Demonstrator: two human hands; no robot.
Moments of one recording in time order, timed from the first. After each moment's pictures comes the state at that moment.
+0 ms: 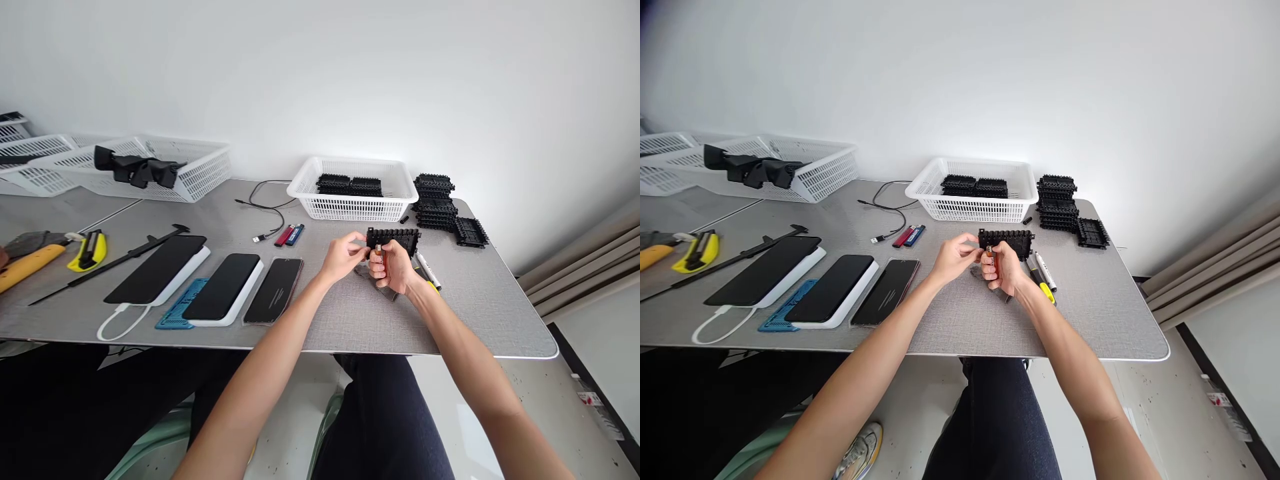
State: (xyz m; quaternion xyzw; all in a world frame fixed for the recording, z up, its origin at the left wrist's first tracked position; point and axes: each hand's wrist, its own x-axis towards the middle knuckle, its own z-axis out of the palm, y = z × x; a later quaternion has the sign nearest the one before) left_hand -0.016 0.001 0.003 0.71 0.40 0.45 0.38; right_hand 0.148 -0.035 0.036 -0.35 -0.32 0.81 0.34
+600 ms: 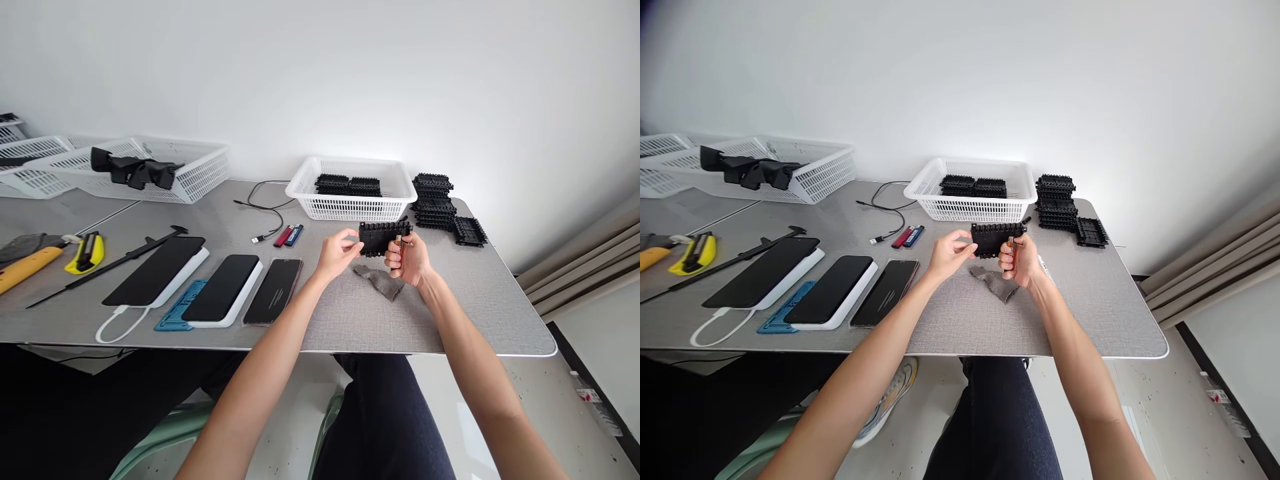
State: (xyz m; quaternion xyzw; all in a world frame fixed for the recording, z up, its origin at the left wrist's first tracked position) left_hand -0.022 0.004 0.005 0.69 0.42 0.48 0.35; right_hand 0.181 -0.027 0.043 -0.36 -0.24 0.80 0.41
